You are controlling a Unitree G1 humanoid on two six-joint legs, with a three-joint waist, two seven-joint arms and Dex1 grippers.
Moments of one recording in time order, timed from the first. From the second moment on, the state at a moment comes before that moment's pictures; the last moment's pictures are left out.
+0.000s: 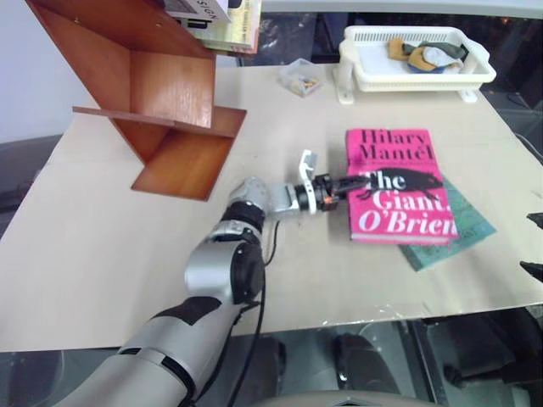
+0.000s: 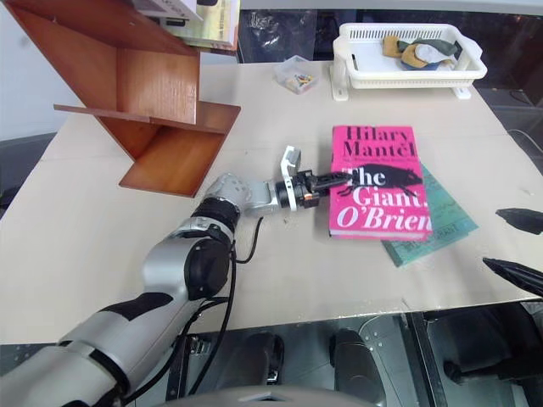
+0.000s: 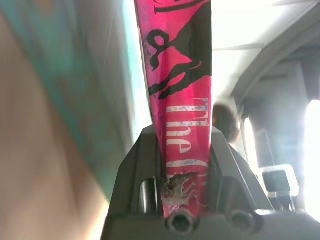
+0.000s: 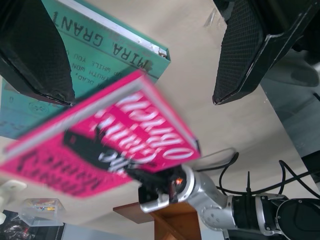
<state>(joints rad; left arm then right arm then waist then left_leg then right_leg) -1.15 0.02 0.43 1.05 -0.60 1.06 -0.77 0.24 -0.95 -0.82 -0.12 0.80 0.39 1.49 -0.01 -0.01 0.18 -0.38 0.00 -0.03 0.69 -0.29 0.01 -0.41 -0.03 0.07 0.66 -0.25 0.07</state>
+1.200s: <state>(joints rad) -0.90 0.72 -0.25 -0.15 0.27 0.05 -0.70 -0.50 -0.89 -0.34 0.41 0.83 0.46 1.55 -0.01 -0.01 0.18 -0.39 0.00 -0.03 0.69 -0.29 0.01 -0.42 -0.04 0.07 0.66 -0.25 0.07</state>
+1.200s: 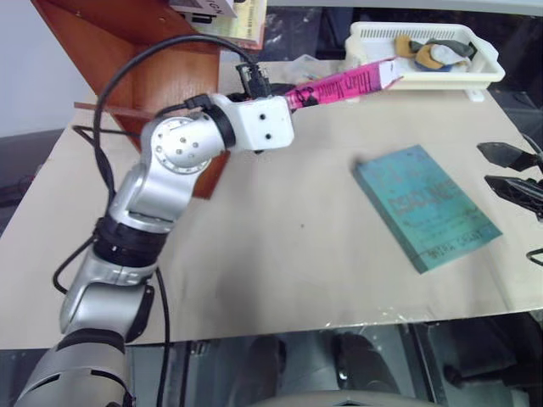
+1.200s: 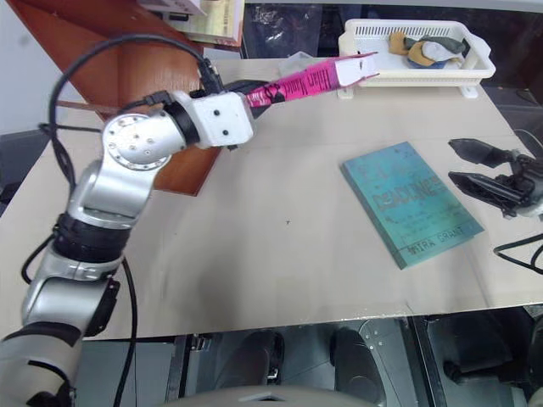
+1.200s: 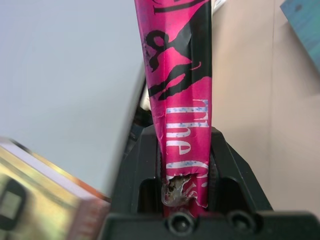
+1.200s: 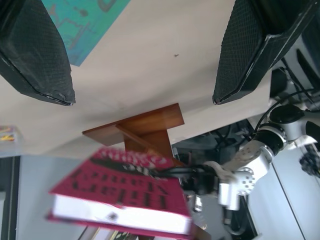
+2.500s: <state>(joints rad) -0.75 1.26 0.09 -0.11 0.00 -0.05 -1.20 -0.73 -0.98 -0.04 0.55 0.98 0.36 1.56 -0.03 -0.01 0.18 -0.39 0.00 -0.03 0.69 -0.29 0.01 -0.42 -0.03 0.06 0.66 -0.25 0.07</state>
